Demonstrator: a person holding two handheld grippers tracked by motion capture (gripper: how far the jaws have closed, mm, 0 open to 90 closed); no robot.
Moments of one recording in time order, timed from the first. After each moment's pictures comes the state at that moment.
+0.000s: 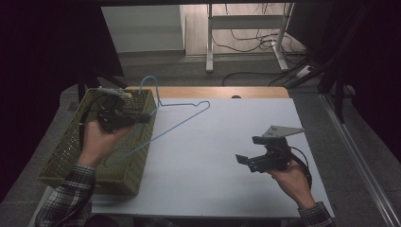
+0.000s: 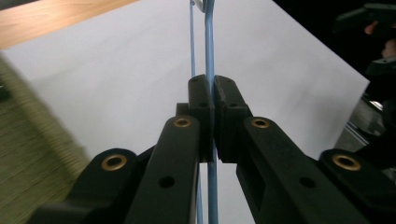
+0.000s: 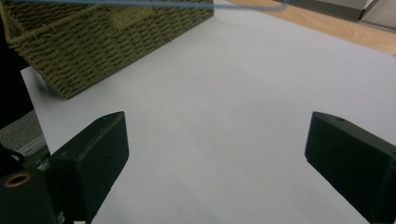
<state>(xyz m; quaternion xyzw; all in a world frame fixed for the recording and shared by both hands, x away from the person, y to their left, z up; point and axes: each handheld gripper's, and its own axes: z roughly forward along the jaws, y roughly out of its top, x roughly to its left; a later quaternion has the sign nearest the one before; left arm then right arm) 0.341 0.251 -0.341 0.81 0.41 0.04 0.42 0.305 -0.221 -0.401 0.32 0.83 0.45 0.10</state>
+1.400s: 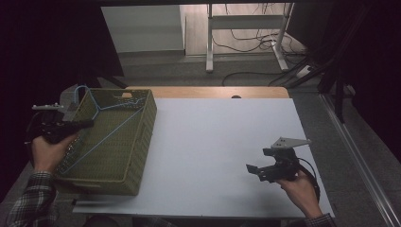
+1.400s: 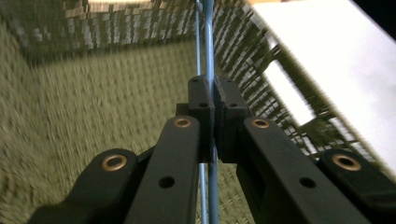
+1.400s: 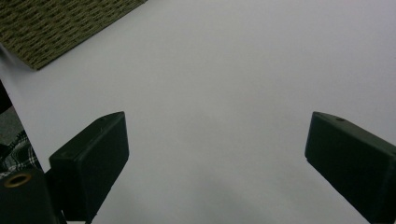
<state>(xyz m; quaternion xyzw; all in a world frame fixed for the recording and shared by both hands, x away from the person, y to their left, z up) 0.337 0.421 -0.429 0.73 0.54 0.09 0.42 0.297 -0.252 -0.437 0.36 0.83 0.42 0.09</state>
